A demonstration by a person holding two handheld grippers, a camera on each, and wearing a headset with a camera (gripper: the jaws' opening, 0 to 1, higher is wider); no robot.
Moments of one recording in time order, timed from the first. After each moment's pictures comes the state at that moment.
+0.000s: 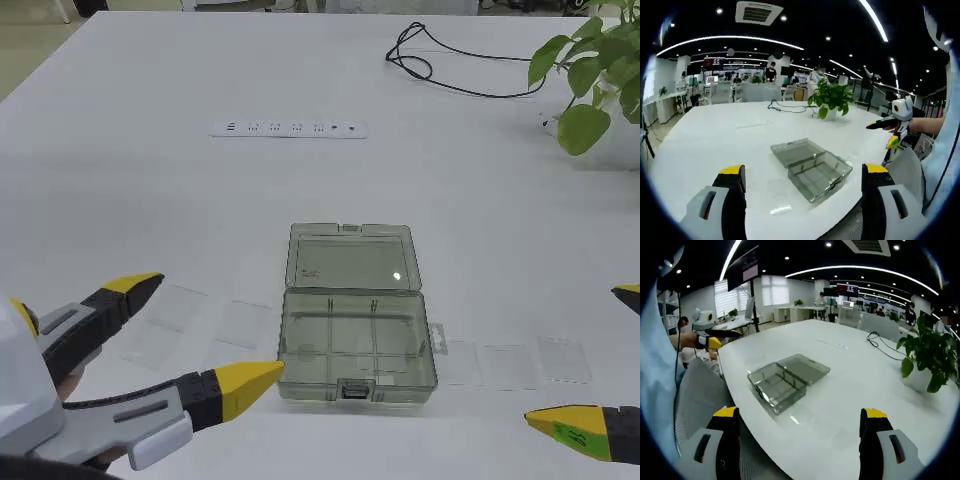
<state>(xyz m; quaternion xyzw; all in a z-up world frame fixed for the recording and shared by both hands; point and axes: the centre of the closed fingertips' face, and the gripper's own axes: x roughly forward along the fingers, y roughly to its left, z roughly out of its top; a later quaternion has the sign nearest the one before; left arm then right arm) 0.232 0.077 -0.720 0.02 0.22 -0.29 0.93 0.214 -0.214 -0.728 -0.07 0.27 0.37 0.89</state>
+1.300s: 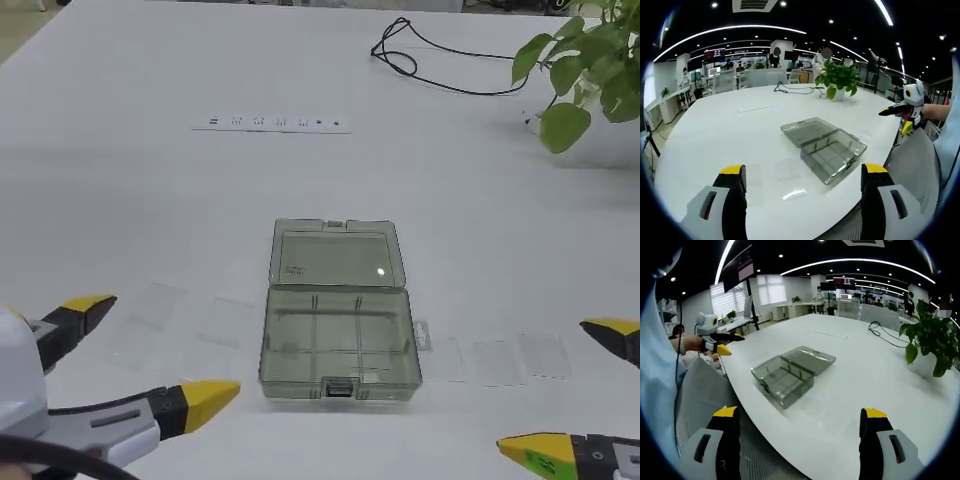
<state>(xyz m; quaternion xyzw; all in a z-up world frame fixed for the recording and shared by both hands) 0.233 0.079 -0.731 0.02 0.24 -0.29 0.93 0.208 -0.206 -0.737 -0.07 0.28 0.37 0.88</state>
